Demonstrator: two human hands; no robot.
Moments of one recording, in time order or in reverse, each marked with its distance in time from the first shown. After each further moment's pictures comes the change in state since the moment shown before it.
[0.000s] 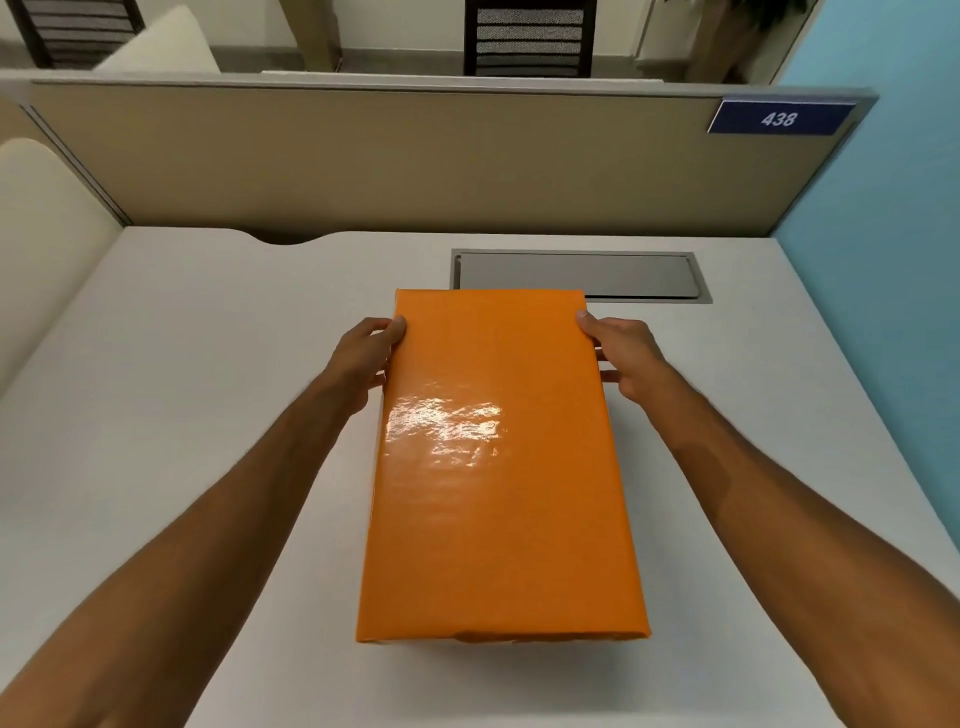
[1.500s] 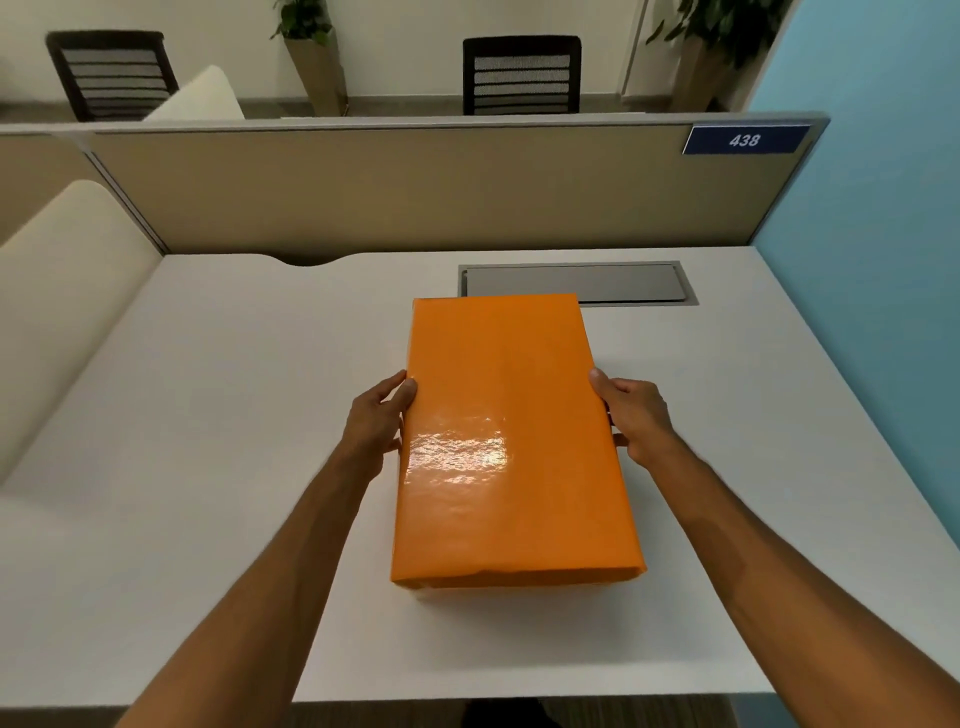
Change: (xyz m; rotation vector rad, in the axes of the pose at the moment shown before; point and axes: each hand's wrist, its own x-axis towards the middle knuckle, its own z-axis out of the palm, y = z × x) left_hand -0.080 -0.058 -0.004 -0.069 0.022 0.017; right_hand -0.086 0.061 -0.005 -0.018 0.073 0.017
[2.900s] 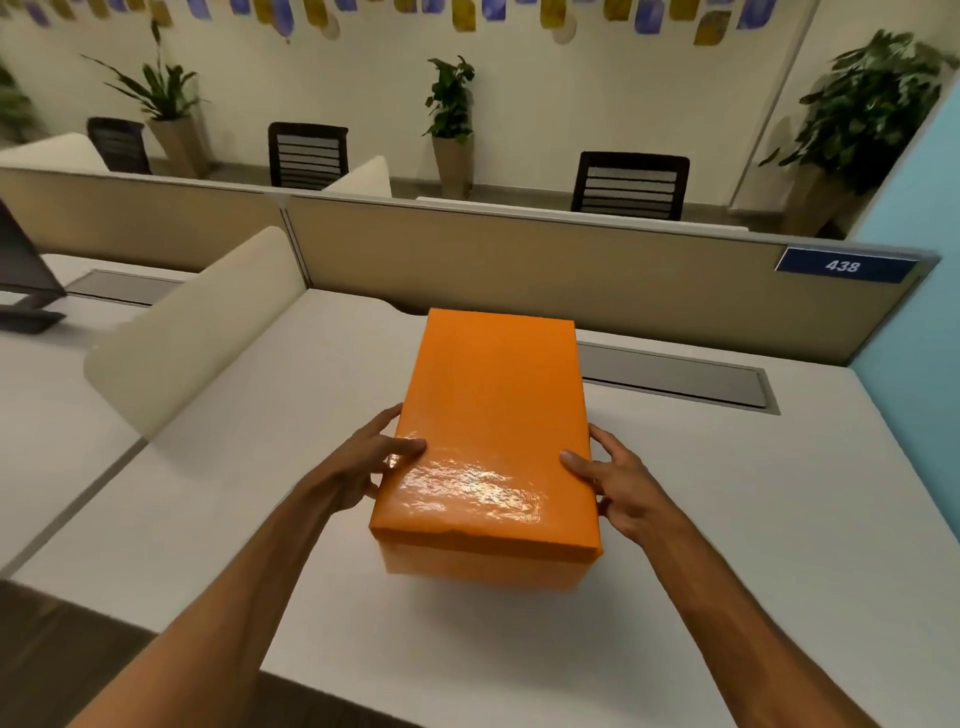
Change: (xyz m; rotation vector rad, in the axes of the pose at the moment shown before) left_hand -0.055 0.006 -0.095 0.056 -0.062 -0.043; right_hand -0.043 -0.029 0.047 0.224 -0.515 0.008
